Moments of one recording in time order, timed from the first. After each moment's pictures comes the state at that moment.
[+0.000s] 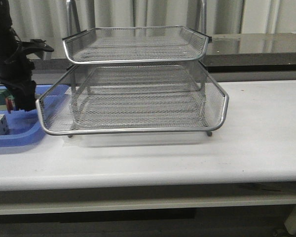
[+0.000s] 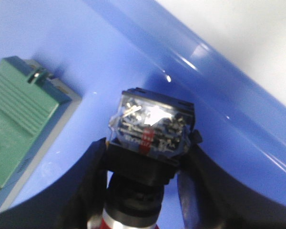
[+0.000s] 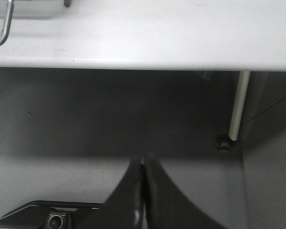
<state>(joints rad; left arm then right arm) -0.03 2.42 -2.18 0.01 1.09 0.76 0.09 0.46 -0.75 -0.05 1.16 0.07</state>
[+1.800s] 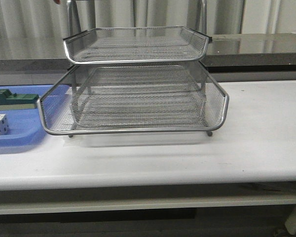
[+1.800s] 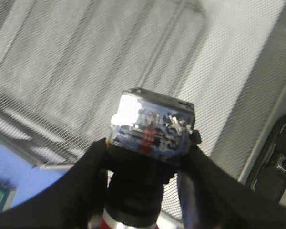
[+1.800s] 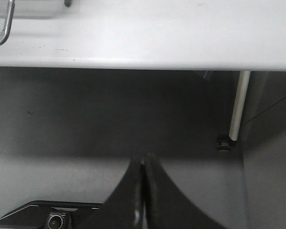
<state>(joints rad) -0.46 1.73 -1.89 -0.11 1.27 0.65 0.09 0.46 -0.75 -0.05 1.16 0.07</state>
